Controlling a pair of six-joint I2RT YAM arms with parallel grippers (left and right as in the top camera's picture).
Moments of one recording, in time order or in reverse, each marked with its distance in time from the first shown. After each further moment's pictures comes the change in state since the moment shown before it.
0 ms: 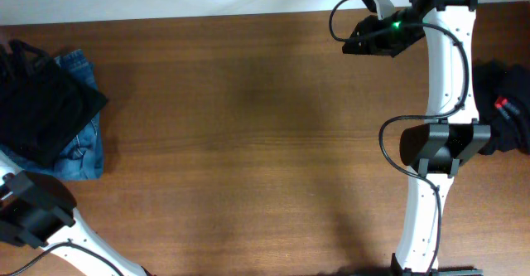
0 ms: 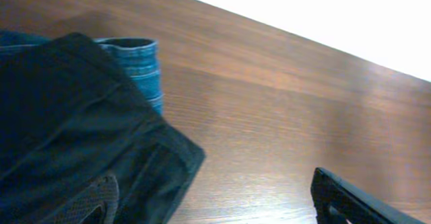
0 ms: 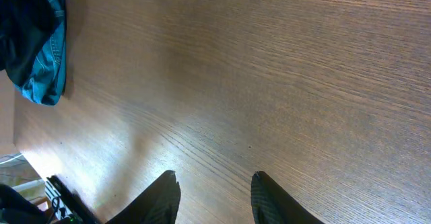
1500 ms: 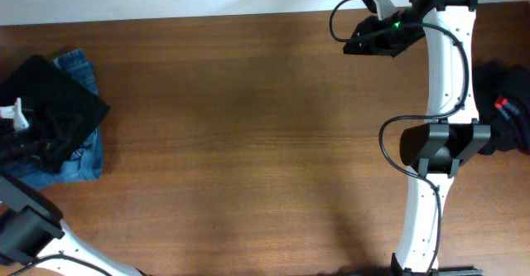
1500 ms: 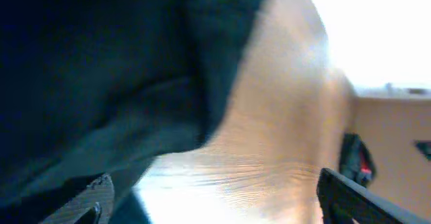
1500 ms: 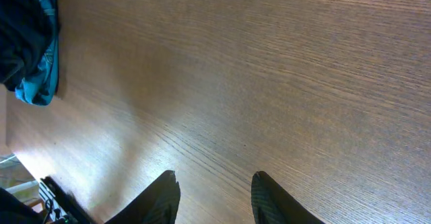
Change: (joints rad) left arm 0.136 -0.043 -0.793 0.276 0.257 0.053; right arm 0.000 0.000 0.000 0.000 0.022 0.000
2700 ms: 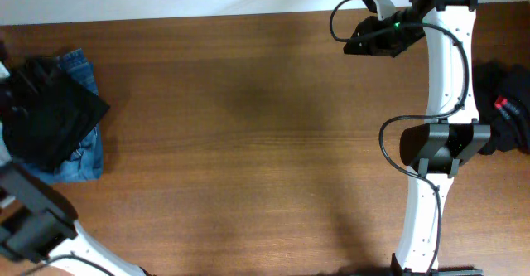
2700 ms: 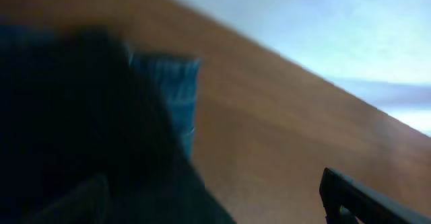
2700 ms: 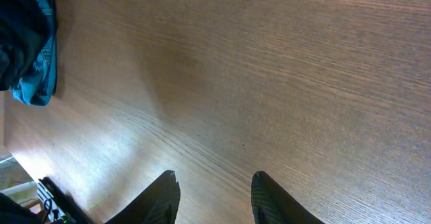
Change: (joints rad) left arm -0.115 -0.065 0.080 0.539 -0.201 -0.299; right arm 0.000 0.000 0.000 0.000 0.004 0.000
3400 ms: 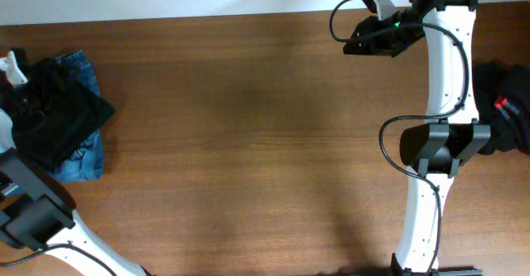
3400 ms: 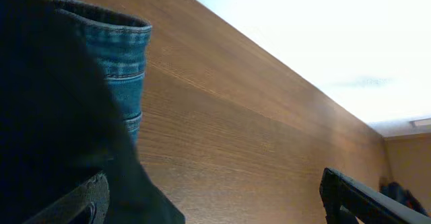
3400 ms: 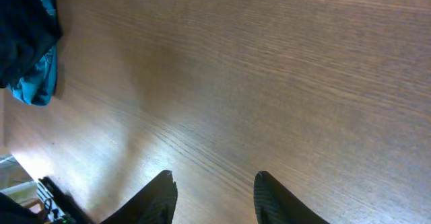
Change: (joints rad) left arm -0.016 0.084 0.026 -0.049 0.185 -0.030; right arm 0.000 0.000 0.000 0.000 0.007 0.000
